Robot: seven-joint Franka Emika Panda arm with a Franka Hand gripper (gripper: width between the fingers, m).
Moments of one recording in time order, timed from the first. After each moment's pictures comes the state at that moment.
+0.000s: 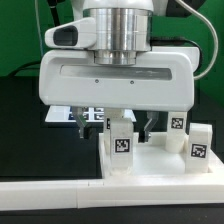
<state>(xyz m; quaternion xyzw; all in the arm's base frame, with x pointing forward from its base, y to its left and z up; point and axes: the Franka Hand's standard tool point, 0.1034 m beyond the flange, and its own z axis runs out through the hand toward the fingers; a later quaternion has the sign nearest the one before) 0.629 -0.004 0.078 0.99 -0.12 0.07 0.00</state>
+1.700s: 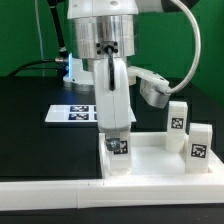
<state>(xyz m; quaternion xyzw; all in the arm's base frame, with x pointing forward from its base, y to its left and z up) 0.625 -0.006 0.071 0.70 -0.71 0.01 -0.06</state>
